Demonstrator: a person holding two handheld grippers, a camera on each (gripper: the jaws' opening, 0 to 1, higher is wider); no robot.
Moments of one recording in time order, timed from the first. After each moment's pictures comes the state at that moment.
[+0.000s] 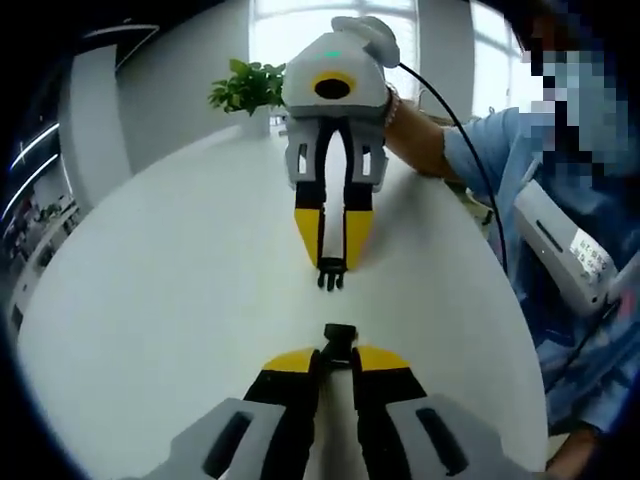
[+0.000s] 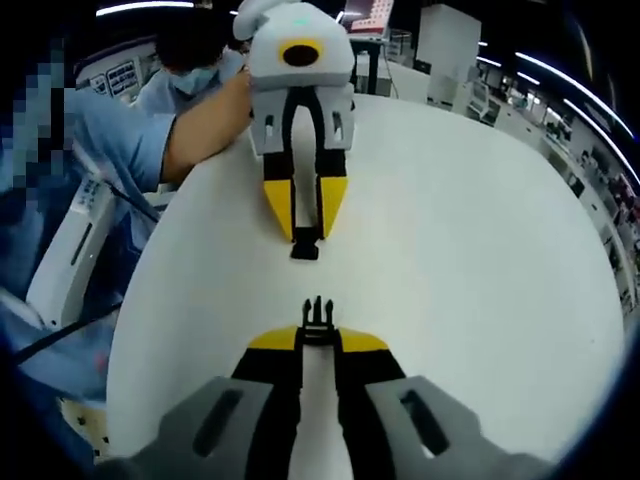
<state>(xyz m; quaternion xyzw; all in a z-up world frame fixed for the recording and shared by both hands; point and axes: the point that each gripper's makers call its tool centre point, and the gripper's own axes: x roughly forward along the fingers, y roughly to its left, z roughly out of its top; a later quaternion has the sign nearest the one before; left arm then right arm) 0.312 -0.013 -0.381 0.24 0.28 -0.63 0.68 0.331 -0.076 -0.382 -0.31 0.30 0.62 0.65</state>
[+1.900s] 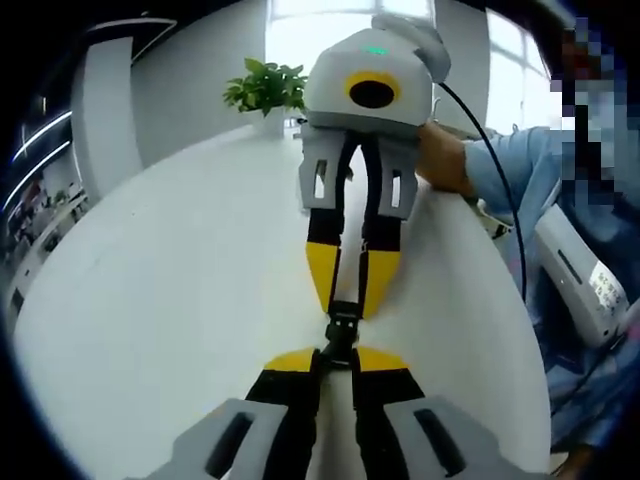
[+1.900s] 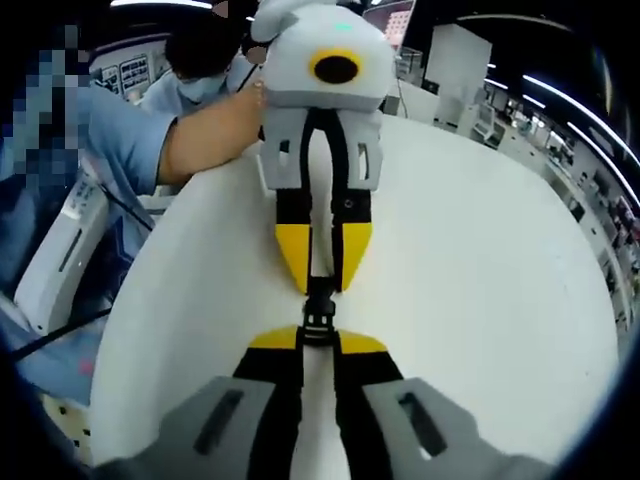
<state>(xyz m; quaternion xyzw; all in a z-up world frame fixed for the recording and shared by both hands) 0.323 -0.027 -0.378 0.22 0.29 -0.62 0.70 0.329 -0.045 -0.372 -0.32 0.25 0.64 0.65</state>
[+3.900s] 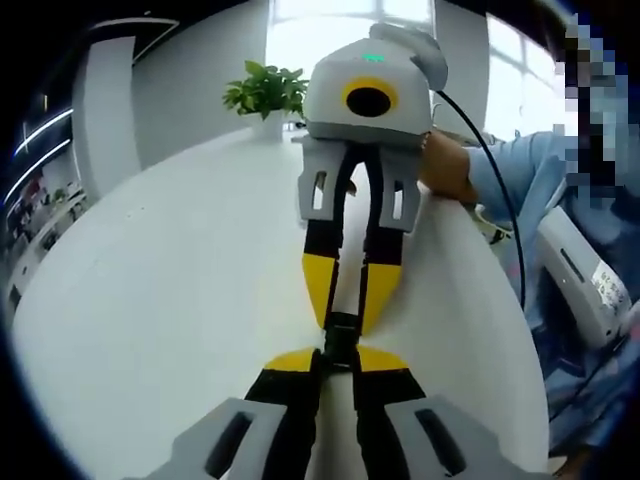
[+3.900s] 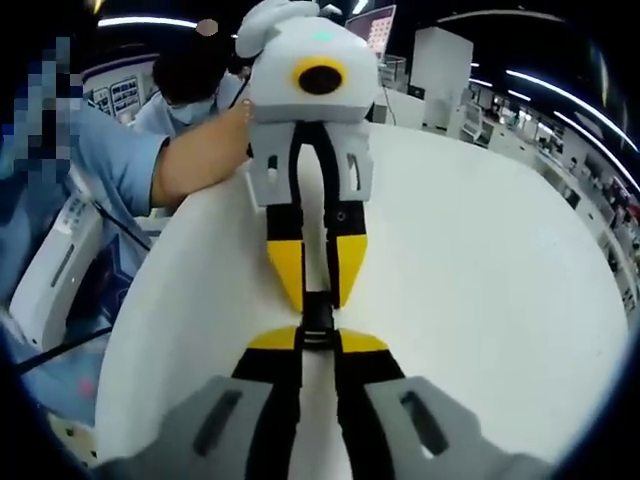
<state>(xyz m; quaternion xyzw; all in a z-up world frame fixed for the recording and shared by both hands) 0.327 -0.033 -0.379 0.21 0.29 -0.63 0.70 0.335 -0.042 -0.375 -0.27 0.25 0.64 0.68</state>
